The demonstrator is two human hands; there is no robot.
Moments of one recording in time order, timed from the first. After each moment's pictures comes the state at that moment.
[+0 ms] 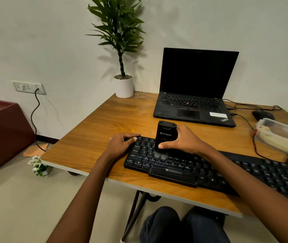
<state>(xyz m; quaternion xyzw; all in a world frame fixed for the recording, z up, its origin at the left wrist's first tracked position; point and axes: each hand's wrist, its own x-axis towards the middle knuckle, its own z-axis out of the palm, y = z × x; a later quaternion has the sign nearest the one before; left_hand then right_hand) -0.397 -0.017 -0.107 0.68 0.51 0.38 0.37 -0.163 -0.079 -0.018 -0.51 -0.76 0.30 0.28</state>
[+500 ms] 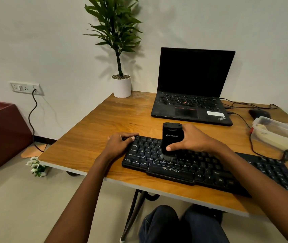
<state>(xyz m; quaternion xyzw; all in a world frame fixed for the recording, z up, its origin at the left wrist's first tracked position) -0.397 -0.018 -0.106 0.67 0.50 0.38 0.38 -0.141 -0.092 -0.004 -0.49 -0.77 0.32 0.25</state>
